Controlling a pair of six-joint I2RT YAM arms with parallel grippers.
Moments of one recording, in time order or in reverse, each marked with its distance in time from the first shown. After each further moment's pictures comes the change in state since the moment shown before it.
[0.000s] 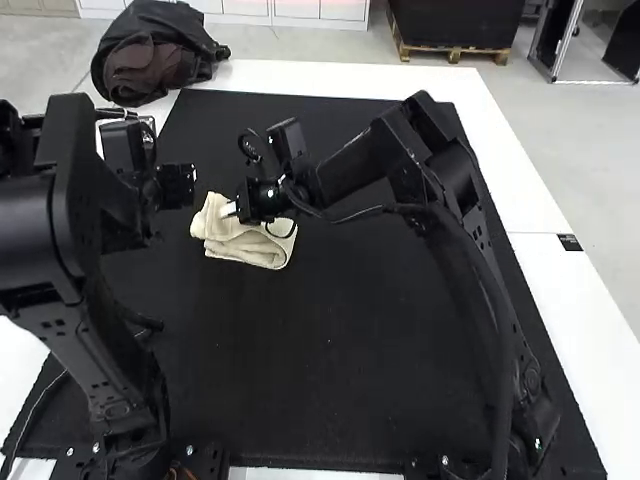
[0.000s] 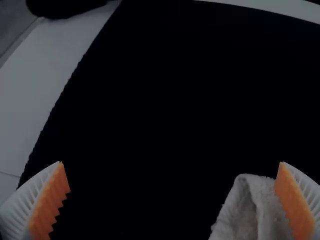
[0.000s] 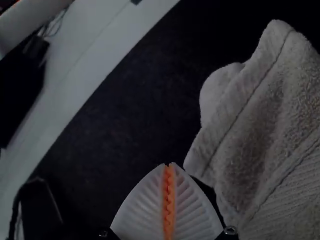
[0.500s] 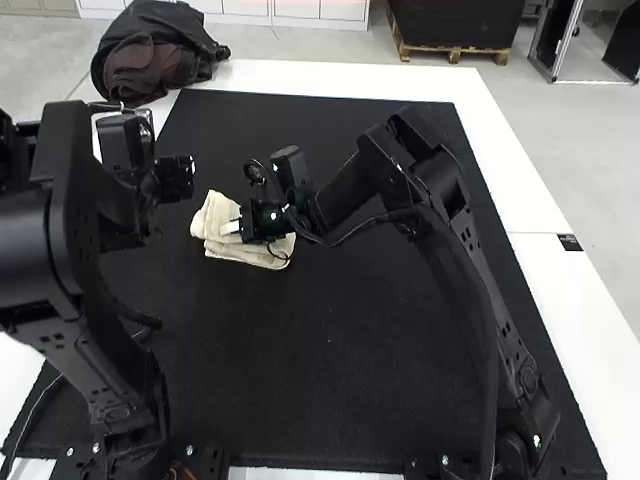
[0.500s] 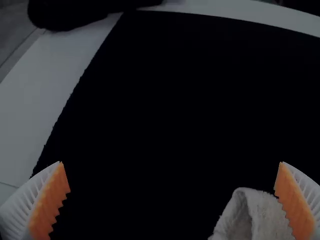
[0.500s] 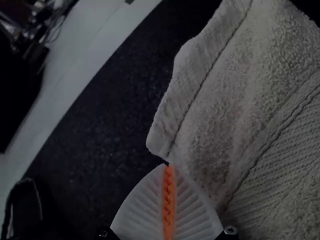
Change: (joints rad) left arm 0.000 -0.051 0.000 -0.003 0.000 -0.011; right arm 0.000 0.065 -0.072 0.209 0.000 0.053
